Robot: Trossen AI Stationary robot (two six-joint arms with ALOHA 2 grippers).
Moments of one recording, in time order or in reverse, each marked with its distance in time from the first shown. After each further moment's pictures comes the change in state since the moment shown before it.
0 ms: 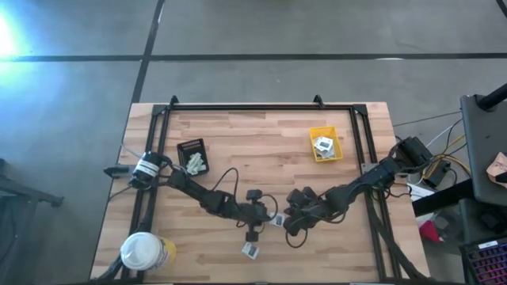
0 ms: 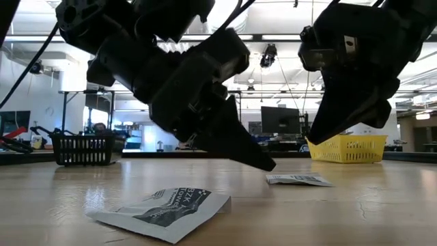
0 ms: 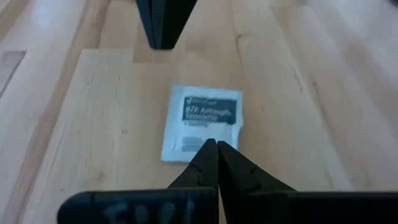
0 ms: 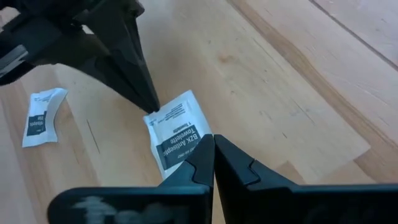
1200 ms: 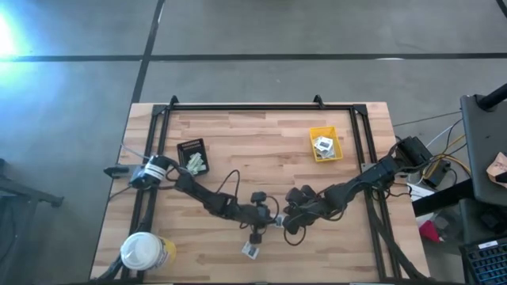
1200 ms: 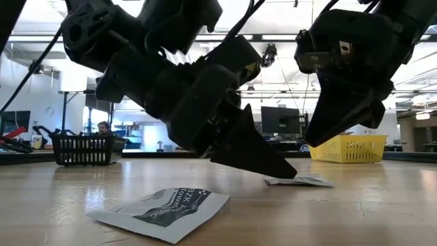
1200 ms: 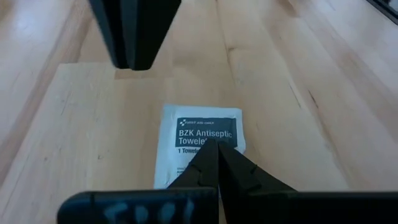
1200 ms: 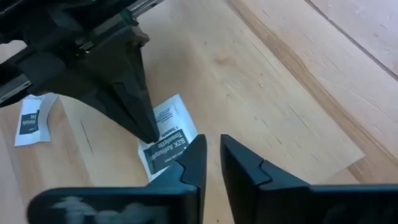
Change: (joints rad) left arm -0.003 0.084 0.027 0.126 0.021 0.017; right arm -0.025 0.000 0.002 -0.007 -0.031 -0.039
